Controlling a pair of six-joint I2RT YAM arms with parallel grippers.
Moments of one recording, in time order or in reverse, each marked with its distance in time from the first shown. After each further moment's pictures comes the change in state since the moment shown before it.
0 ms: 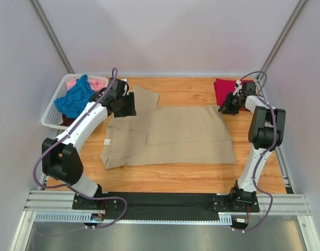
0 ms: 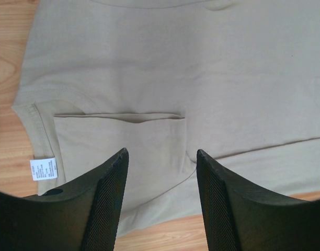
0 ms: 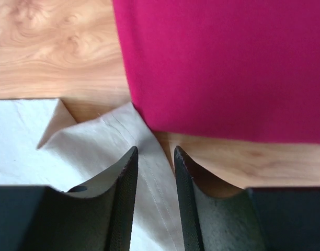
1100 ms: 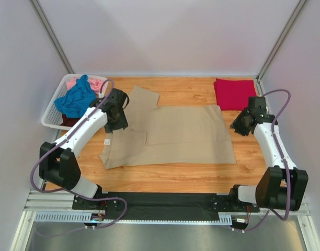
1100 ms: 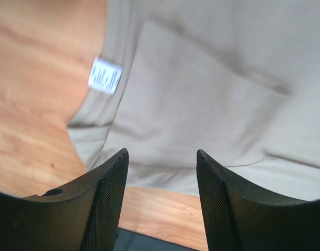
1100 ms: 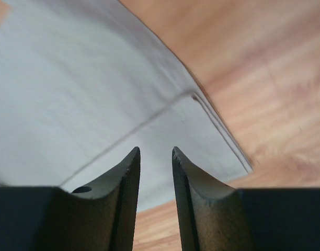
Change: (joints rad) left arm -0.025 -0.045 -0.183 -0.259 -0.287 -0.324; right arm 0.080 -0.851 -0.557 -0.343 0.435 0.423
